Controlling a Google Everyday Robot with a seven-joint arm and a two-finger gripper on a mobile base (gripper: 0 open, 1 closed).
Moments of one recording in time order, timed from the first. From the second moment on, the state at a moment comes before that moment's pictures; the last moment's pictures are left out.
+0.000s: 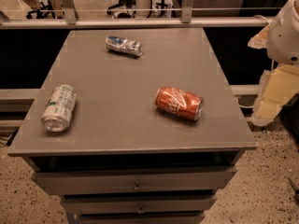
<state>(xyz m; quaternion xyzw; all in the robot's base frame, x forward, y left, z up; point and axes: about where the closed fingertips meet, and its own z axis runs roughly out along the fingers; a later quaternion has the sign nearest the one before) 0.438 -0.216 0.977 -0.60 0.78 -0.04 0.16</state>
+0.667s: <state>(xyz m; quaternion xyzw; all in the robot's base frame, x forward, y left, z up) 0.470 -0.183 0.971 -0.61 0.77 -0.02 0.17</state>
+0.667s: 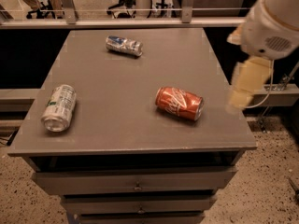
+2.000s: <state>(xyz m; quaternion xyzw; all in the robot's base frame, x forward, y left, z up) 0.607 -0.049 0.947 -0.58 0.78 0.06 0.24</state>
